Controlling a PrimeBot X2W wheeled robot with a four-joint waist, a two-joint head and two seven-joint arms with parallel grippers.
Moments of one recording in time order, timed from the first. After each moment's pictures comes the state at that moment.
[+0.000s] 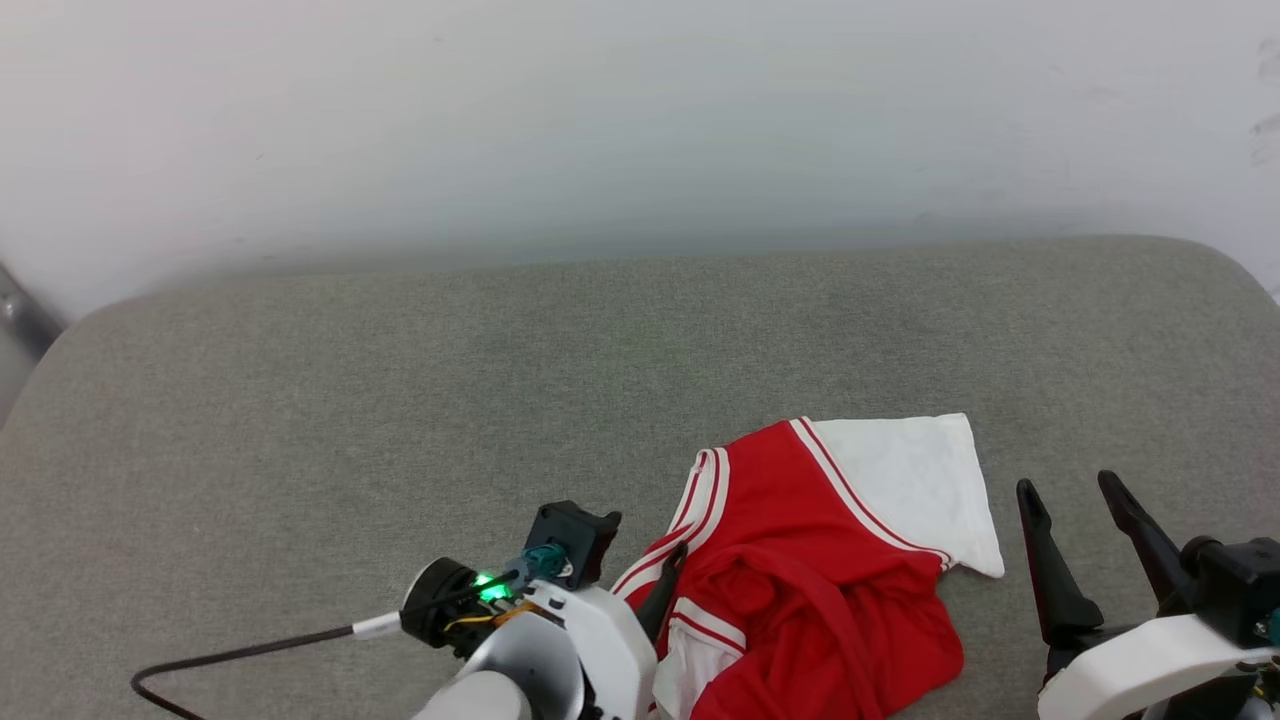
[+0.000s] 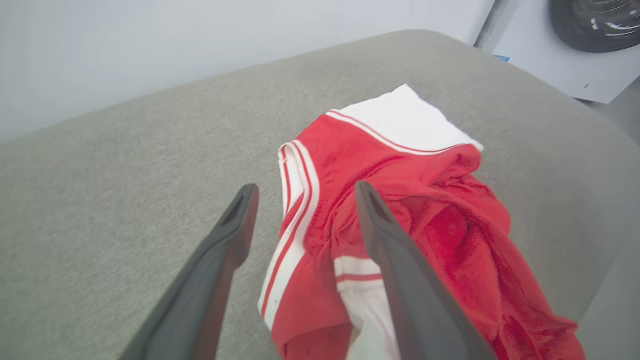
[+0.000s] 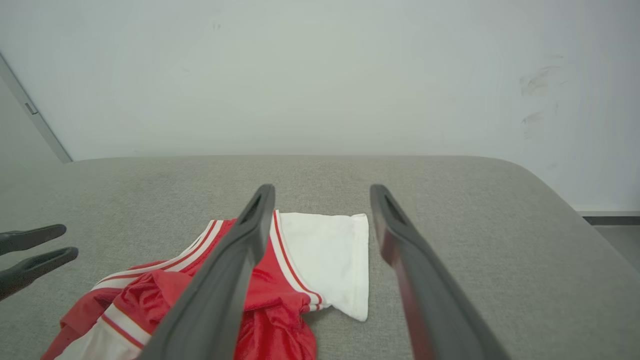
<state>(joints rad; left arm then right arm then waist) -0.31 0.27 -0.78 0.17 -0.53 0.14 0.11 0.12 -0.06 -0.05 -0.24 0.14 0.13 0.16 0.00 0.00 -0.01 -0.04</state>
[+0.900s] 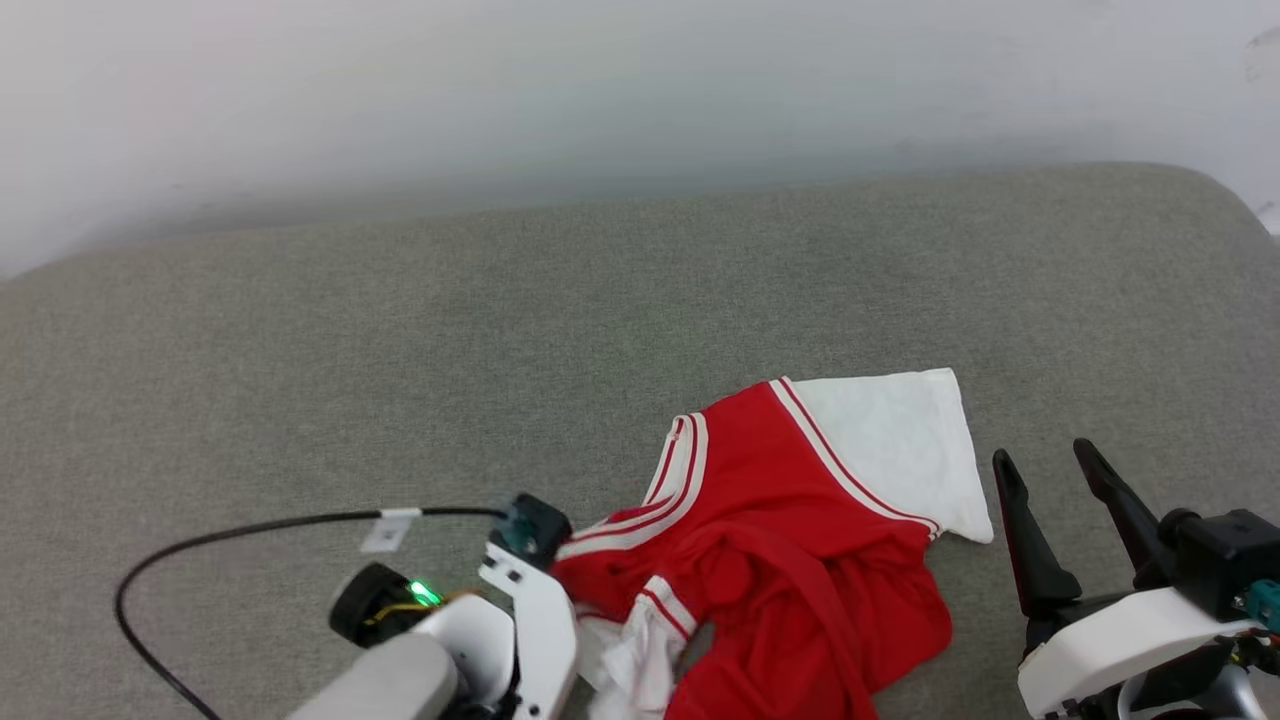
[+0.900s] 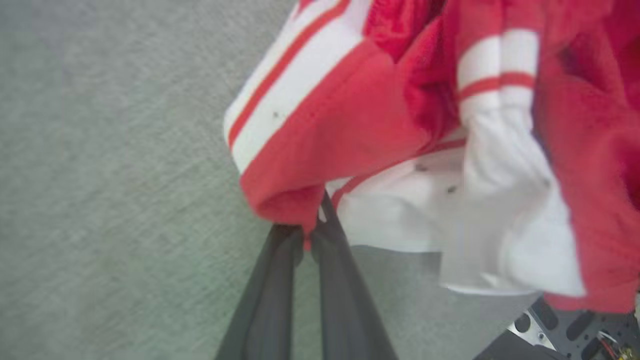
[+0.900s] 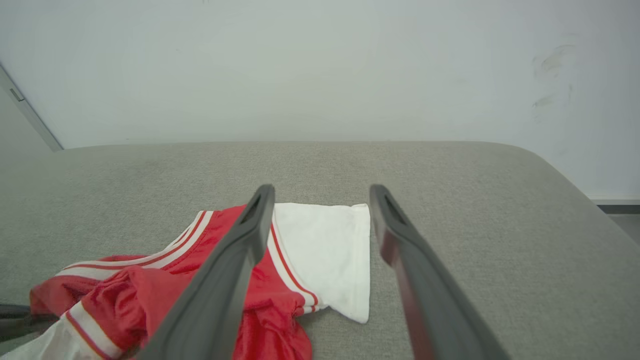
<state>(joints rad) -0.39 0.40 -0.85 0.28 -0.62 0.06 0.54 0.06 -0.08 -0.01 -0.20 0.15 0.13 0.12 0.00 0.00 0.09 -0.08</state>
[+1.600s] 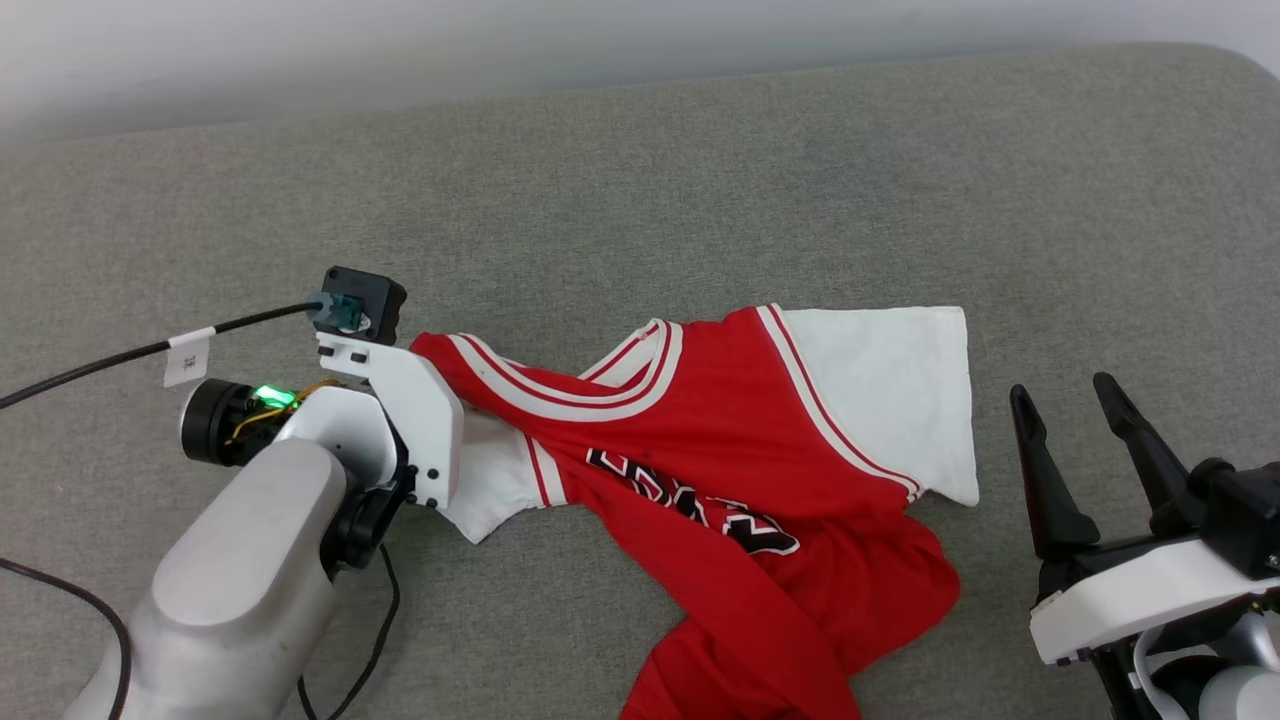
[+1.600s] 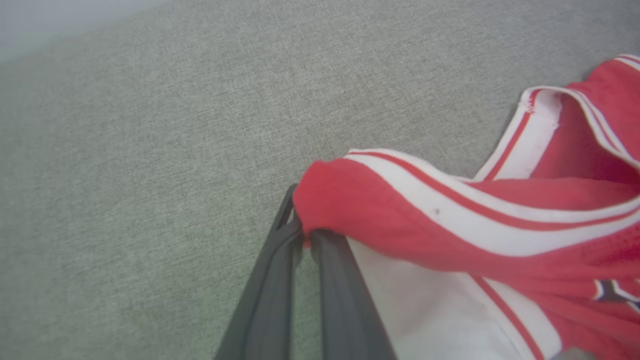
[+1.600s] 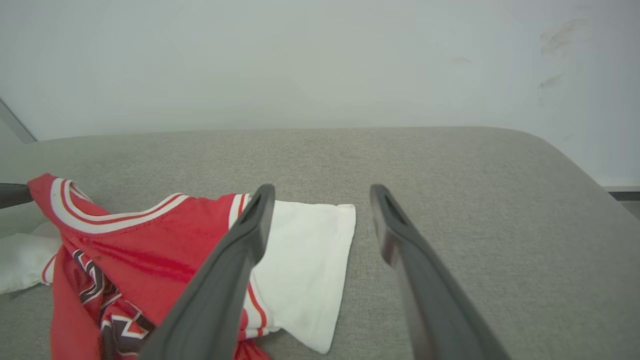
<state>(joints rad) -0.65 0.45 -0.64 0.43 -0.62 0.16 0.38 -0.02 -0.09 -0.01 -0.20 0.18 0.13 0.08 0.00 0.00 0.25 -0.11</state>
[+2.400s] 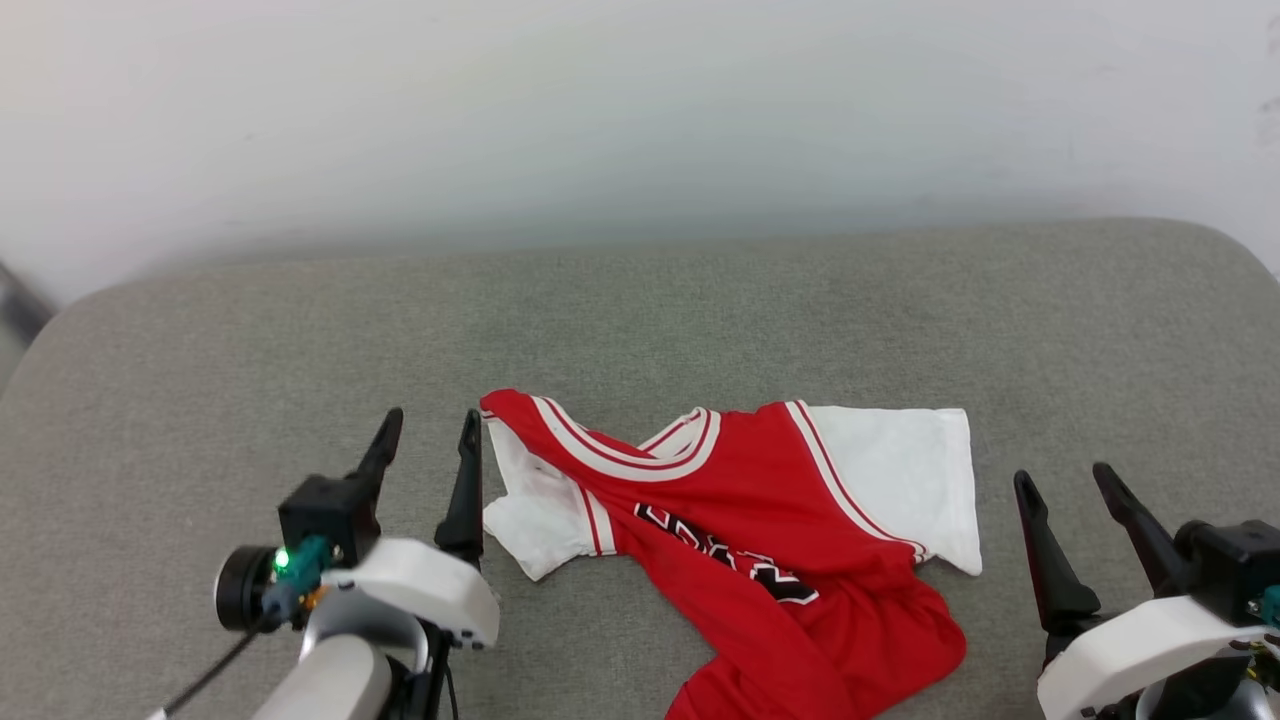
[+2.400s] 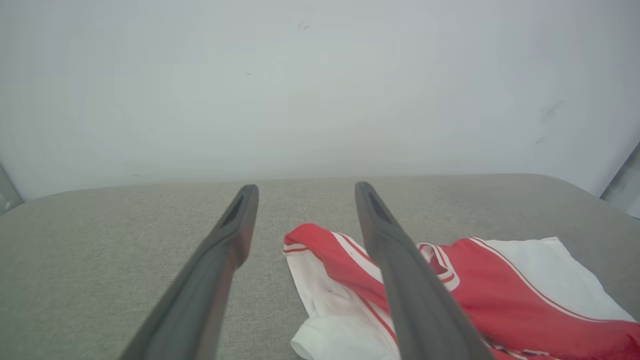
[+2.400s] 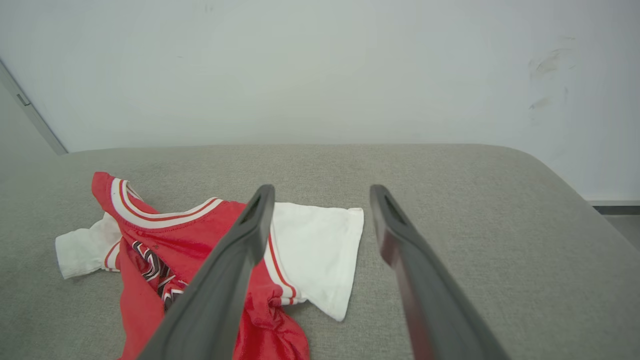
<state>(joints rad) -0.27 0.36 -0.51 0.22 -0.60 0.27 -0.25 0.07 -0.08 -0.04 -0.17 0.16 0.13 0.14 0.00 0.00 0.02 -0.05</state>
